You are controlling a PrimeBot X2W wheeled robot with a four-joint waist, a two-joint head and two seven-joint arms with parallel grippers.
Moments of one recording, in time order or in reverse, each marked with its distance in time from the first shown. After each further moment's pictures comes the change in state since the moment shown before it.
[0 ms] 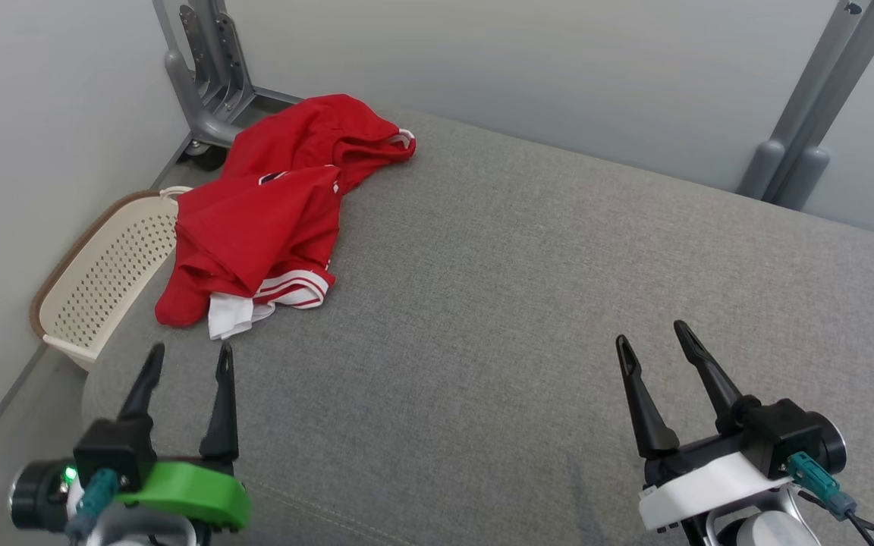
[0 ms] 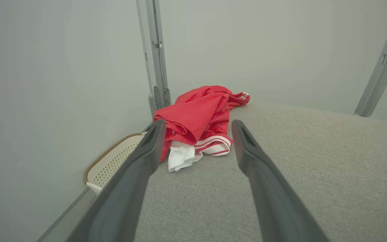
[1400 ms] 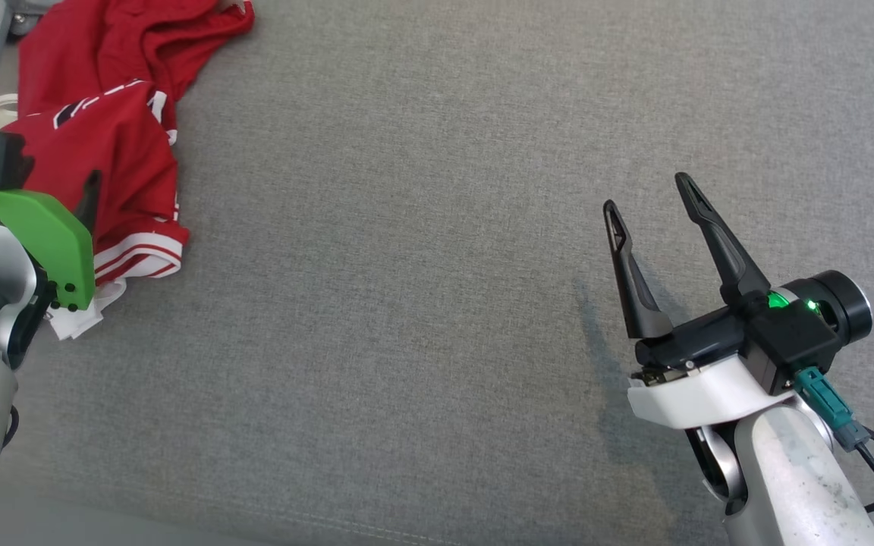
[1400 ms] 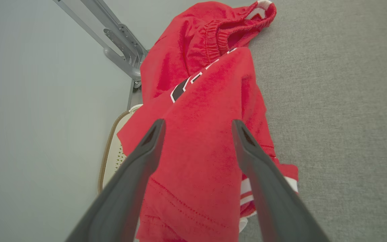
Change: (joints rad) left arm -0.834 0.323 -0.297 0.684 -0.237 -0.188 0.311; right arm -0.225 0.000 0.021 -0.143 -0.153 0.000 0.018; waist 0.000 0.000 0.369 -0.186
